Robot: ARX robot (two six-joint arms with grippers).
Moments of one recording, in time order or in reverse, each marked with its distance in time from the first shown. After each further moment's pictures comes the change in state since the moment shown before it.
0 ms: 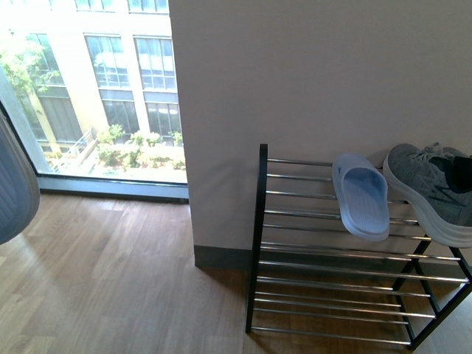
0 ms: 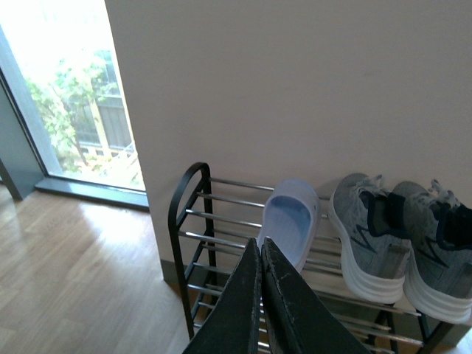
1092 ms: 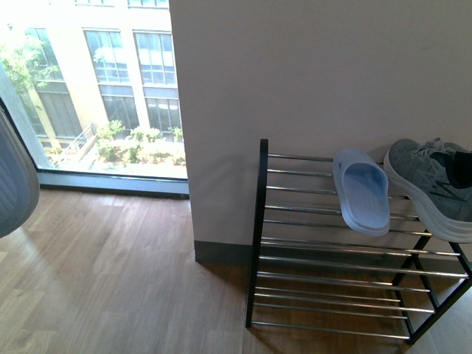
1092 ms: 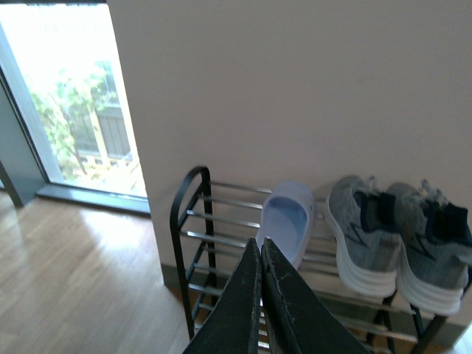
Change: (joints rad) left arm 0.000 0.000 0.000 0.000 0.000 0.000; right arm 0.001 -0.414 -0.005 -0.416 0.001 0.000
